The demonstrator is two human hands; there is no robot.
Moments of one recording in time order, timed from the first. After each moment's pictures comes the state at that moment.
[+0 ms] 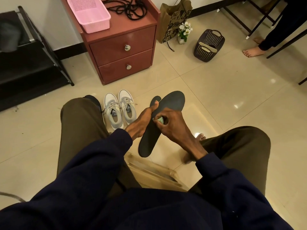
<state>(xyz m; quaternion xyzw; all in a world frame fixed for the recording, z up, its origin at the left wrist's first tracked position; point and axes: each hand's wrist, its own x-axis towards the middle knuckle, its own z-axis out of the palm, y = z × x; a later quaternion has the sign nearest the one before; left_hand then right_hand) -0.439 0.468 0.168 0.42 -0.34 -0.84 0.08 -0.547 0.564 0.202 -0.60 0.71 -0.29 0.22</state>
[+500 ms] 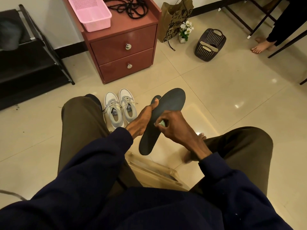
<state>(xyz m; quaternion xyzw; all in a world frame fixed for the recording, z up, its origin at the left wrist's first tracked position) -0.439 0.464 0.168 0.40 -0.32 -0.85 0.10 -0.556 0.567 0.204 -0.64 0.69 -0.23 0.24</state>
